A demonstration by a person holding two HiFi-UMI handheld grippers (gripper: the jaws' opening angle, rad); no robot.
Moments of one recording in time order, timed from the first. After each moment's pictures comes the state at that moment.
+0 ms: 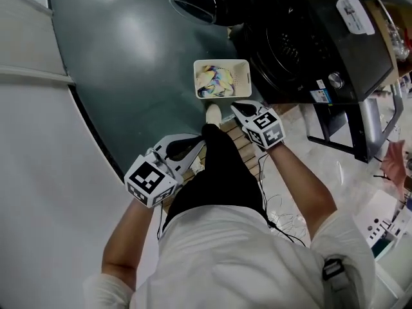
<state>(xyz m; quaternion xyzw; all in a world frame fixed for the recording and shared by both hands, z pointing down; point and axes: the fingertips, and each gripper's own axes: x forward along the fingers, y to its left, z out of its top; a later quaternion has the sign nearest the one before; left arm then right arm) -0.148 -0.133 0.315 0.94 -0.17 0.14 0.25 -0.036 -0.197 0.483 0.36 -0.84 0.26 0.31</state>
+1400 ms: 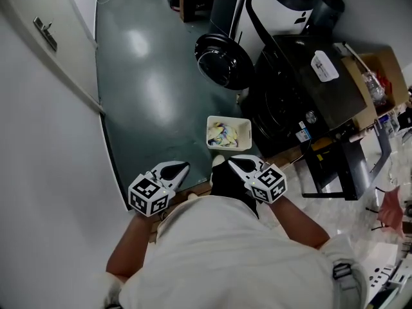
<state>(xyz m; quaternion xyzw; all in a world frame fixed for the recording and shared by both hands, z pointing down) -0.241 -0.024 0.228 0.92 -0.29 0.13 0.22 -0.115 -0.039 0.262 0.29 -0.92 0.16 0.20</state>
